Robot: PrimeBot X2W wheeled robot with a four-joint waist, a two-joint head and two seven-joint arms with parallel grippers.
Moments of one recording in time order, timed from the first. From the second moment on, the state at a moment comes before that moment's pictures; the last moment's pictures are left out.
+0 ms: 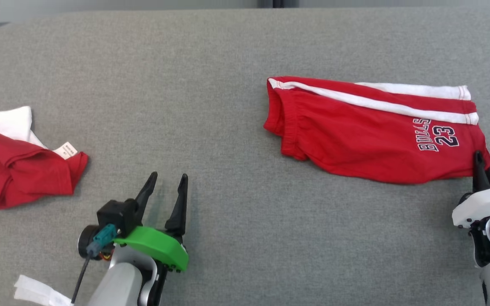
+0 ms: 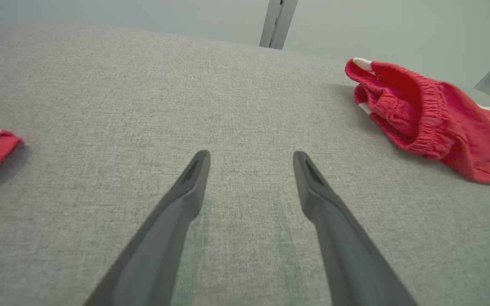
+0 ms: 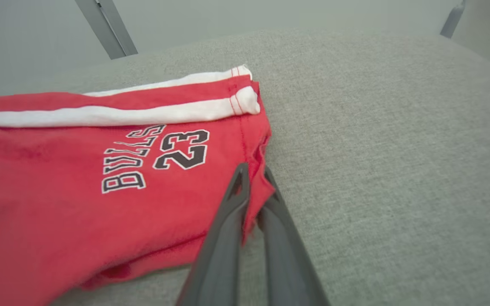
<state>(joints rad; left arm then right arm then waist) -0.29 0.11 -0.34 0.47 -0.42 -0.13 -0.26 -0.44 -0.18 -0.30 0.73 0.21 0.13 -0.26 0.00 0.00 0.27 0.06</state>
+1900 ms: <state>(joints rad) -0.08 0.06 -0.15 0.38 -0.16 -0.13 -0.26 -0.23 -0.05 -0.02 0.51 0.20 0.13 -0.26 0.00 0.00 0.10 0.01</state>
